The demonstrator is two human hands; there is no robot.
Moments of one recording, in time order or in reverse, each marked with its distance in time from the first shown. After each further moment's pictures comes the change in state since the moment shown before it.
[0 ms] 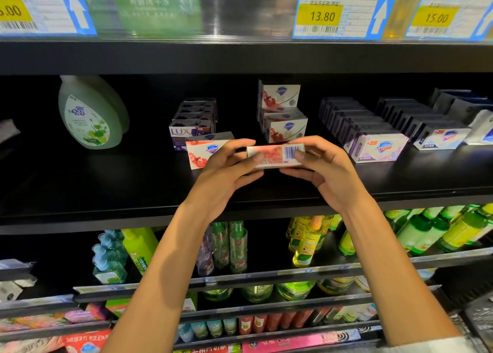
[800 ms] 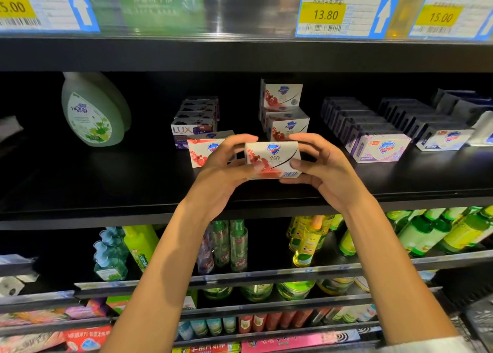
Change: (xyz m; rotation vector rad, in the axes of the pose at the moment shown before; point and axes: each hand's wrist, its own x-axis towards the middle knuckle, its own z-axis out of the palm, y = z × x) left_hand -0.003 0.002 -0.002 0.038 -0.043 0.063; right_hand 0.004 0.002 -0.003 0.014 -0.055 0.080
